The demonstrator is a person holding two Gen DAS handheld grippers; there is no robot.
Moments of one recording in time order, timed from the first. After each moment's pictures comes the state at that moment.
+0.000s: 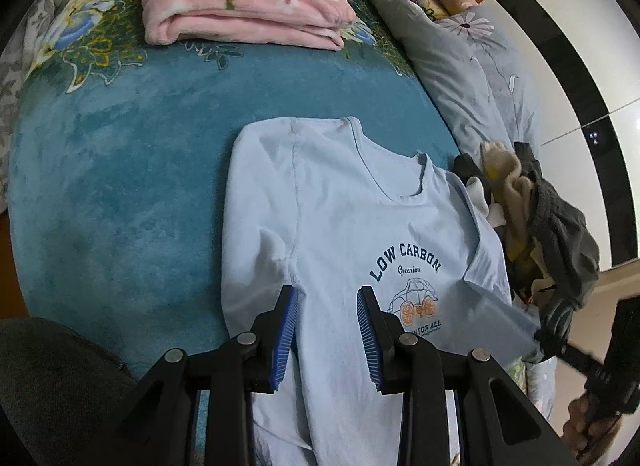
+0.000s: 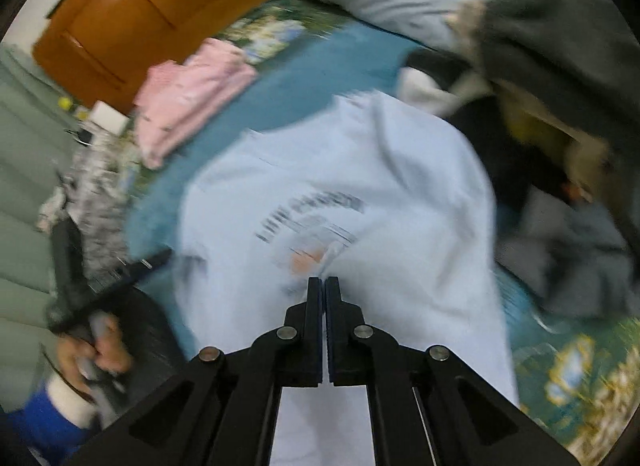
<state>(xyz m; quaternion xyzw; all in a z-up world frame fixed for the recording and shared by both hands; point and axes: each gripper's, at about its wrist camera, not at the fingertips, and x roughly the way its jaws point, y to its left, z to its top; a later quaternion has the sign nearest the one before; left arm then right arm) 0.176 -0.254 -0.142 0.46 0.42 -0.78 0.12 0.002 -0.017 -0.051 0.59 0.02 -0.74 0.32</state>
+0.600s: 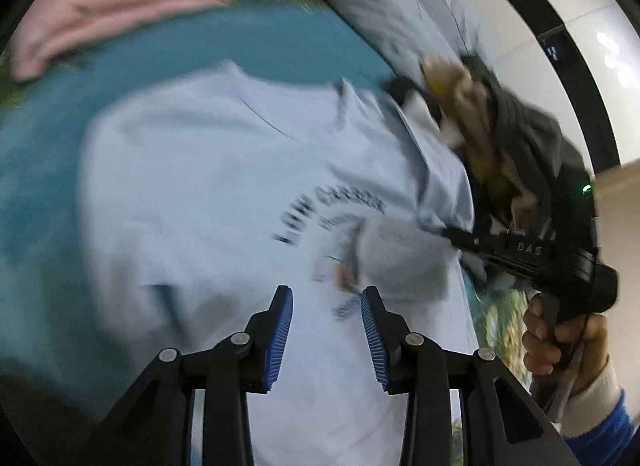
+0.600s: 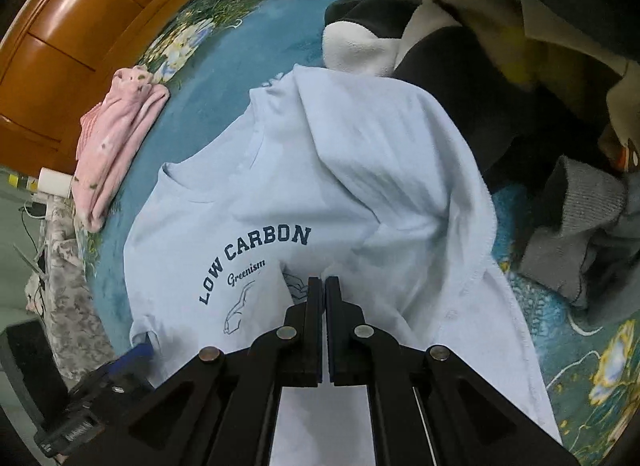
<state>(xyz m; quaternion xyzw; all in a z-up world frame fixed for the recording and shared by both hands) 0.094 -0.180 -0.162 0.54 0.36 -0.76 -0.02 -0.051 -0.027 -0.134 0.64 -0.05 -0.74 0.21</state>
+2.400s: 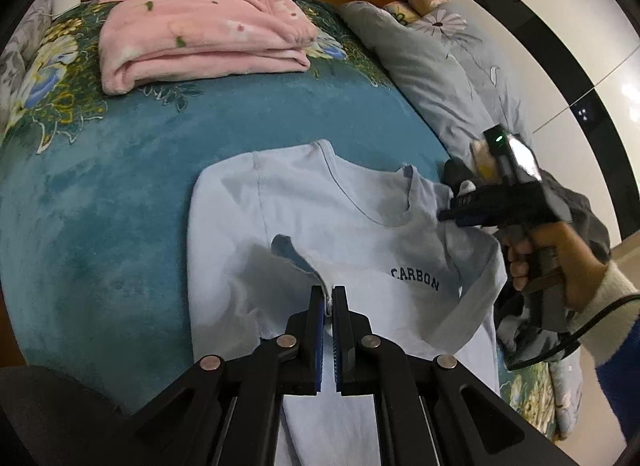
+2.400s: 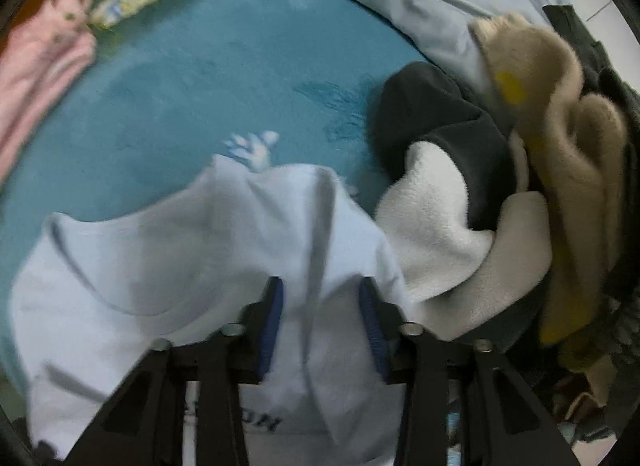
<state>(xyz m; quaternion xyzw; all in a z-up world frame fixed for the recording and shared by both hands) 0.144 -0.241 -0.136 0.43 0.35 -0.82 0.11 -0.177 -0.145 -0.183 0.62 0.24 -0.74 0.11</state>
